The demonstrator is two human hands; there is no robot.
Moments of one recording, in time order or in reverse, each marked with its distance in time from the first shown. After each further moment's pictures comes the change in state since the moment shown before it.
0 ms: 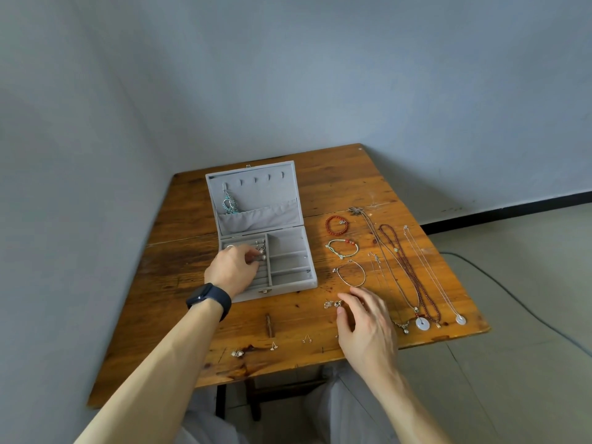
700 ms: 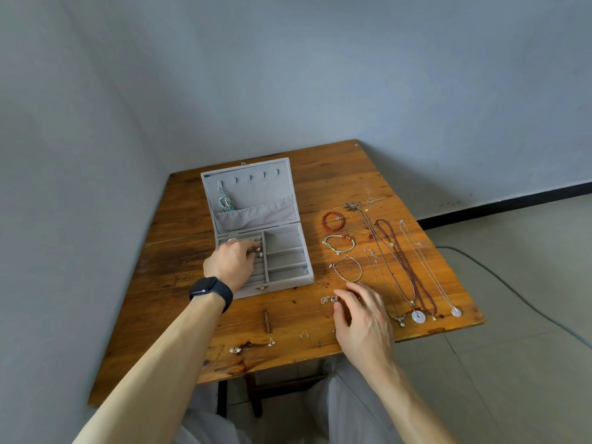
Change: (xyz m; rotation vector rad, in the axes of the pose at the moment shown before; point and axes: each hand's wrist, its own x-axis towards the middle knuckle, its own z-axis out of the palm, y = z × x) left_hand 0.001 0.012 -0.001 0.241 0.072 0.092; right_hand -0.001 0.001 0.000 0.001 -0.011 -0.004
